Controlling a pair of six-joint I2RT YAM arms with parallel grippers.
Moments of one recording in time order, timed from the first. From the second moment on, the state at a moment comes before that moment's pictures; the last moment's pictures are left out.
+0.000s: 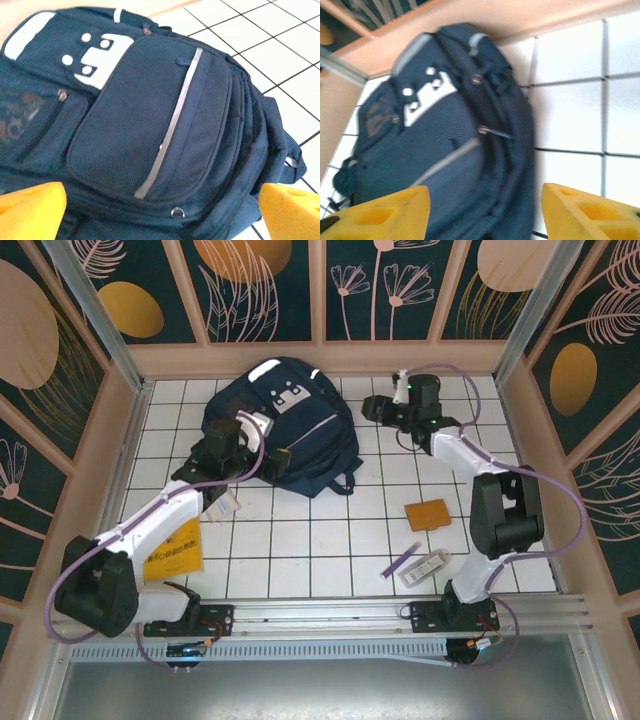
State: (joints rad) left arm -0.42 1.35 0.90 -0.11 0.12 0.08; right arm 0.24 1.74 1.23 -0.06 -0.37 0.42
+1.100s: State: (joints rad) left arm -0.58 2.04 1.58 -0.36 -0.03 0.32; right arm 0.22 1.88 1.12 -0.08 -0.69 0.47
